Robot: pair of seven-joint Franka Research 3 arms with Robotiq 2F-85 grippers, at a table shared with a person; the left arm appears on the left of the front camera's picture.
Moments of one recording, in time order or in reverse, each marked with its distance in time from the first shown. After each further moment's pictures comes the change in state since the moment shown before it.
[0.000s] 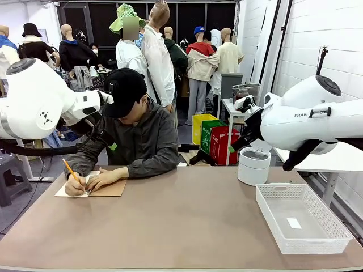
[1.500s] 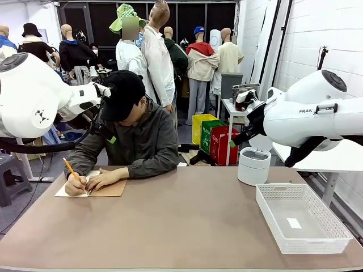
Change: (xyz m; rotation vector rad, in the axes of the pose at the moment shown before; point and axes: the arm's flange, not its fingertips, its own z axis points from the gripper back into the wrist) left arm 0.004 -0.003 0.016 0.034 -0.050 0.000; right arm 0.007 -0.001 0.014 -0.008 -0.033 0.000
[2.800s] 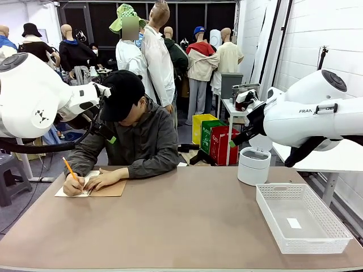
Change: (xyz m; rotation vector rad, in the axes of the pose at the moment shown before) left arm 0.000 0.000 0.000 0.000 0.000 0.000; right arm 0.000 0.000 0.000 0.000 0.000 0.000
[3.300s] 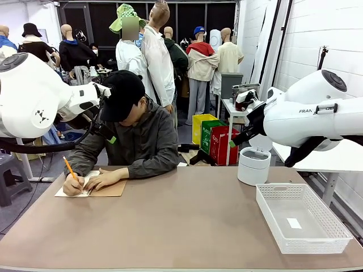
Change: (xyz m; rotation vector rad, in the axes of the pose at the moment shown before) left arm 0.000 0.000 0.000 0.000 0.000 0.000; right arm 0.000 0.000 0.000 0.000 0.000 0.000
